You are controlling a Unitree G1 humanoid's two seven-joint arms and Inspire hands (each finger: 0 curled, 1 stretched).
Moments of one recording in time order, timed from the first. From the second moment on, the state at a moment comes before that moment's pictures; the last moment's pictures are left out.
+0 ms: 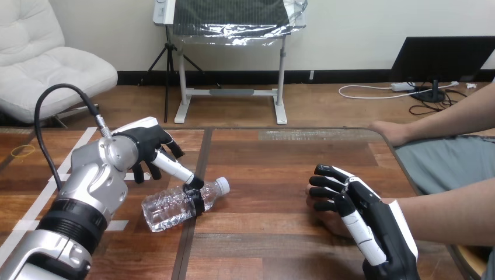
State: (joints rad) left arm -0.75 0.45 -0.40 0.68 0.60 0.34 -0.46; right arm 0.15 -0.08 -0.03 0.37 0.08 -0.65 0.25
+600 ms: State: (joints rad) left arm -0.75 0.43 -0.45 0.68 0.64 0.33 -0.46; right arm 0.16 -0.08 -0.03 0.37 0.08 -0.65 0.24
